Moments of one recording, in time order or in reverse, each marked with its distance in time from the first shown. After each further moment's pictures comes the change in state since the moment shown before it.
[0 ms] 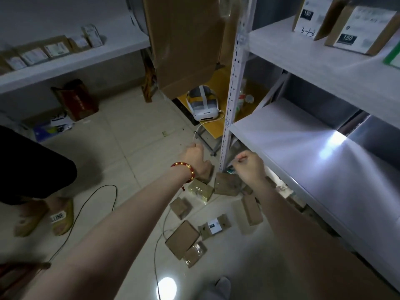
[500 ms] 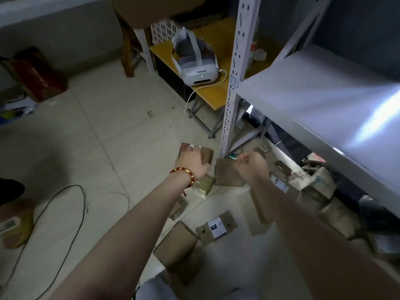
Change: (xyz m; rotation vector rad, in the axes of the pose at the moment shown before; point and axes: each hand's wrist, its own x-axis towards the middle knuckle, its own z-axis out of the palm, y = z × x) left_hand 0.165 -0.106 0.234 -0.056 -0.096 -0.055; right_hand 0.131 0.184 0.162 -0.121 -0.055 0.145
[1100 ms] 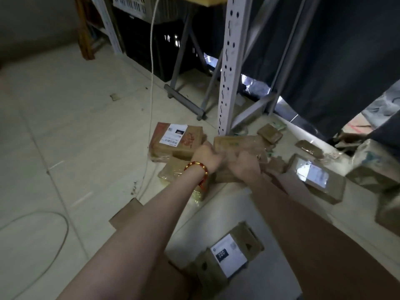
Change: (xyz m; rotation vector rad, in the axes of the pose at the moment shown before) left_hand 0.229 -0.102 0.309 -0.389 0.020 0.079; right_hand 0.207 0.219 0.272 -0.200 0.028 0.062
